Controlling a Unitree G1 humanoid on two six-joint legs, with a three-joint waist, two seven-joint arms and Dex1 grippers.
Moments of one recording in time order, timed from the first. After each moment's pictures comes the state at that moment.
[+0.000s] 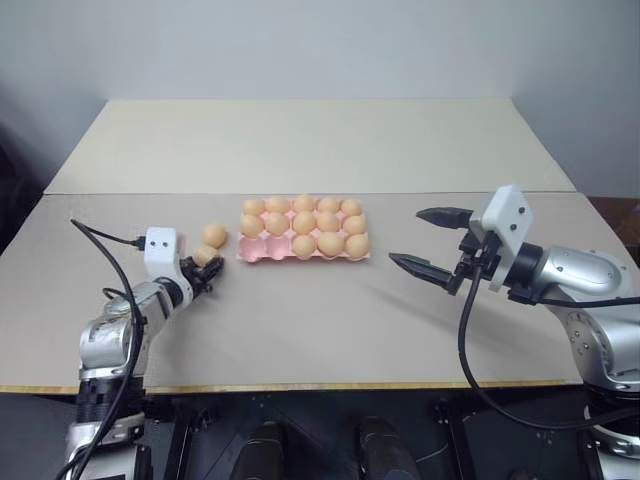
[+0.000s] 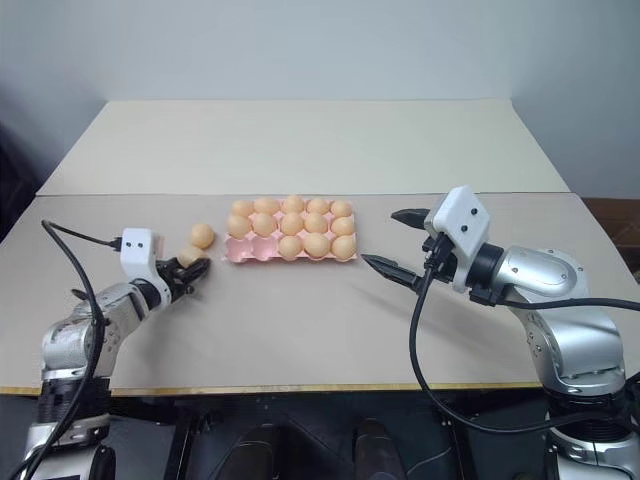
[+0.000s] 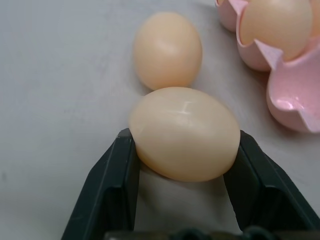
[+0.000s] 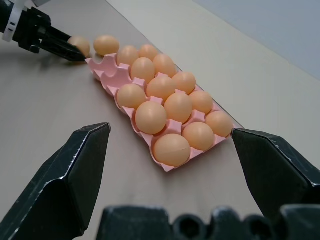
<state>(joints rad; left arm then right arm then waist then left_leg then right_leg) -0.27 0.51 0.26 -0.11 -0.41 0.79 -0.34 -0.37 -0.73 -0.14 -0.47 0.45 0.61 0.81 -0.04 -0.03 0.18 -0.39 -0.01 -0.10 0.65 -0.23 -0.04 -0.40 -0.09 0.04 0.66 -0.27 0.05</state>
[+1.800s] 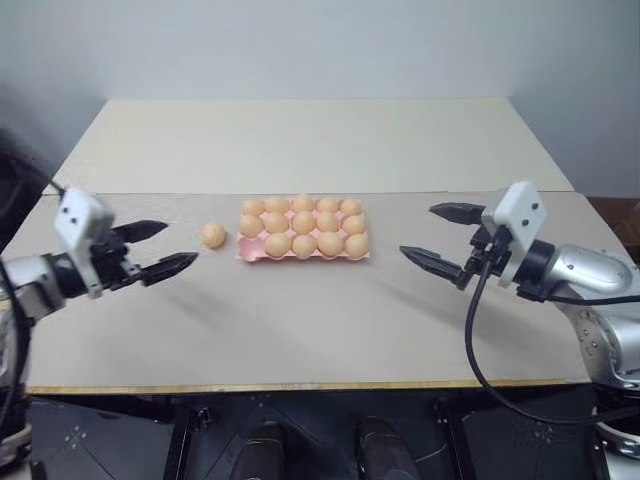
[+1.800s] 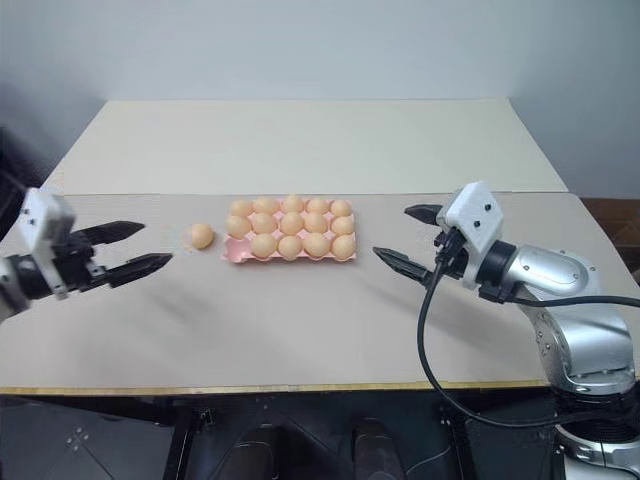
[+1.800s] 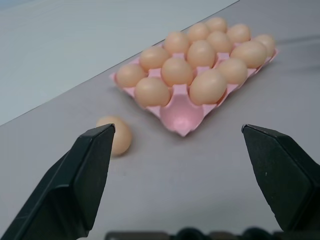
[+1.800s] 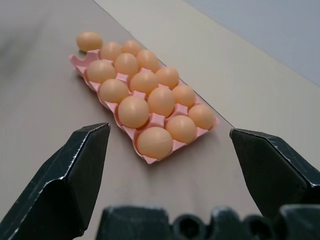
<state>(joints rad) -0.14 0.94 0.50 -0.15 -0.53 0.59 -1.04 -0.37 -0.76 -0.17 -0.41 0.46 0.57 0.84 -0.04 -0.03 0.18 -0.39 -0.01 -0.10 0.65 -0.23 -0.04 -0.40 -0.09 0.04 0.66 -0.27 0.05</state>
